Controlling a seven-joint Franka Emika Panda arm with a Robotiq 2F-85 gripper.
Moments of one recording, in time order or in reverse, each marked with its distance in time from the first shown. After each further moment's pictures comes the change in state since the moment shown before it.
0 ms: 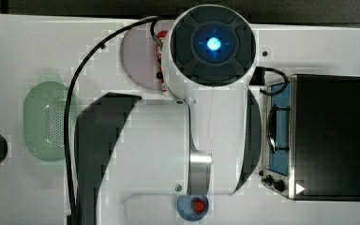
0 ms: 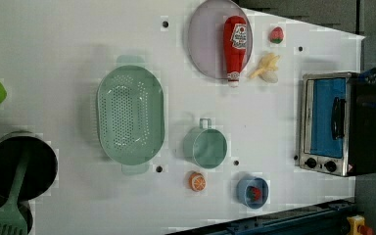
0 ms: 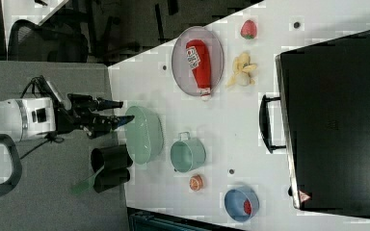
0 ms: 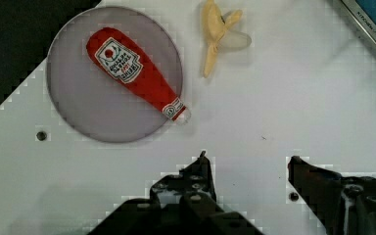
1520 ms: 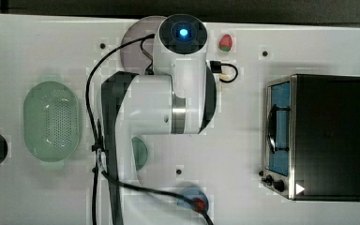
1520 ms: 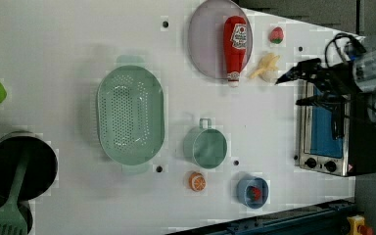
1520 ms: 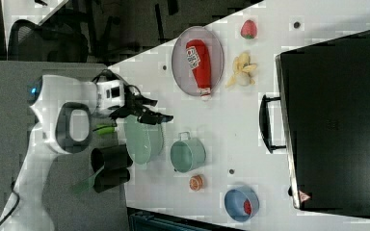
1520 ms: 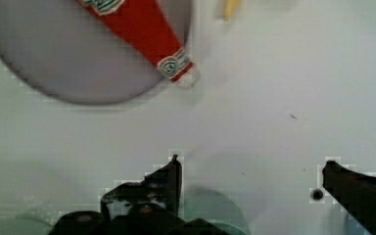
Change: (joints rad) arm -0.080 0.278 0.142 -0.088 0.020 0.213 -0.107
